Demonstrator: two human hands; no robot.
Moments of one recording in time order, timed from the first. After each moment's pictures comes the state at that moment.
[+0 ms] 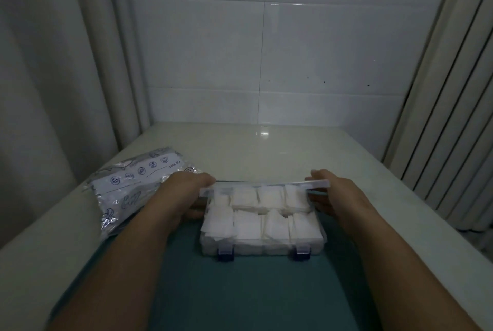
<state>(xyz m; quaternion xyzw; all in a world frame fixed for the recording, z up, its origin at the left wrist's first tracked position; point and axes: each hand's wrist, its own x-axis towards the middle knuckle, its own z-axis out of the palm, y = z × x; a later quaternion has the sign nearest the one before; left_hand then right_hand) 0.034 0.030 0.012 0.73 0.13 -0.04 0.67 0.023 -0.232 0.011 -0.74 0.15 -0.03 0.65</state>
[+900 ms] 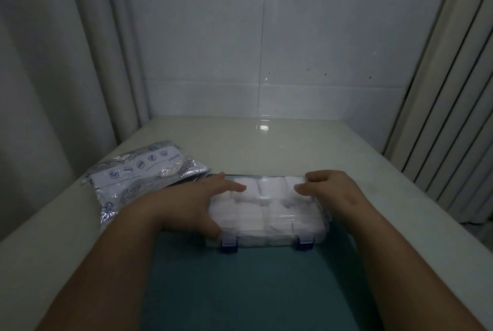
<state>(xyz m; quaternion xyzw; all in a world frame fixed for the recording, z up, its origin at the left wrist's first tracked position) 0.008 0.040 0.026 0.94 -0.23 -0.13 0.21 0.018 -0.228 0.009 -0.87 0.08 -0.05 0.48</state>
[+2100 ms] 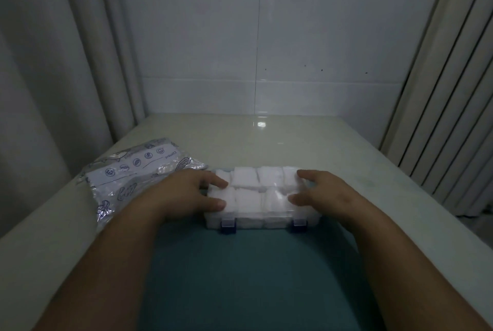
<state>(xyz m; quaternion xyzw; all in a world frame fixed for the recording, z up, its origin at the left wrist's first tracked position) 0.022 0.042 0.014 0.94 -0.10 -0.07 0.32 0.009 -0.224 0.012 -0.93 0.04 0.03 0.37</state>
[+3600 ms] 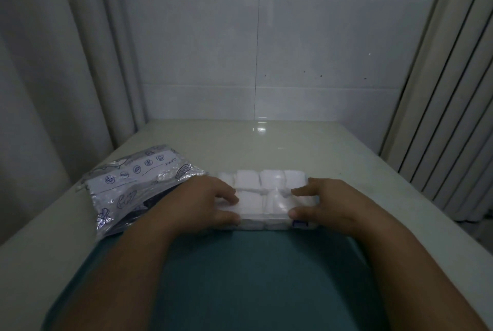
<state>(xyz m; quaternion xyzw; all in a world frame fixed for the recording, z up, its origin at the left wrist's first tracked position) 0.024 0.026 0.007 0.95 -0.22 0.04 0.20 -0.005 -0.229 0.027 -0.98 -0.03 0.05 0.19</state>
